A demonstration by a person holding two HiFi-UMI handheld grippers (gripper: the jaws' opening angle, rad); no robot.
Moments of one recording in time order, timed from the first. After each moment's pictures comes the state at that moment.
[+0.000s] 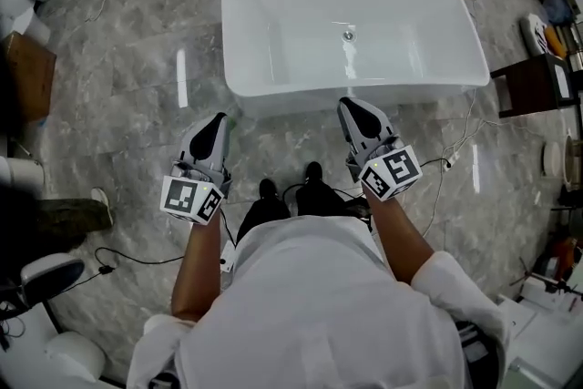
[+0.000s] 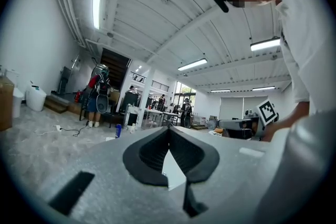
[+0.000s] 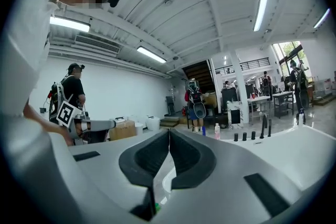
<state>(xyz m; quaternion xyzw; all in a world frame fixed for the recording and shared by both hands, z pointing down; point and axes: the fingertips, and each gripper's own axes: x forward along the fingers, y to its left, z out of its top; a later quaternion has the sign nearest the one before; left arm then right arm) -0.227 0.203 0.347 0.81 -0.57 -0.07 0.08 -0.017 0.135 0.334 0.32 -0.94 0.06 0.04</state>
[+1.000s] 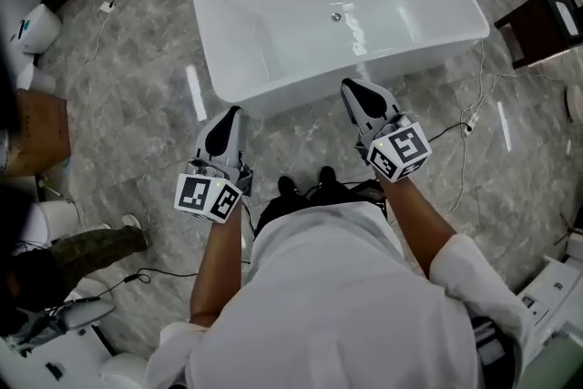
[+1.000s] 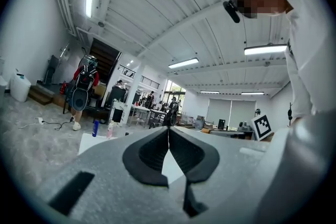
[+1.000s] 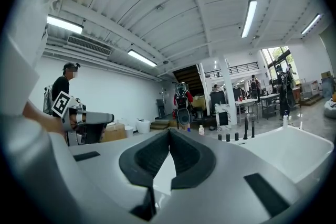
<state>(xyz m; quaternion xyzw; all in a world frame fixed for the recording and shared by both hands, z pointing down) -0.115 0.159 0.321 0.85 -0.52 -0.07 0.11 0.078 0.108 0.334 0.38 -0.92 0.07 0.02</state>
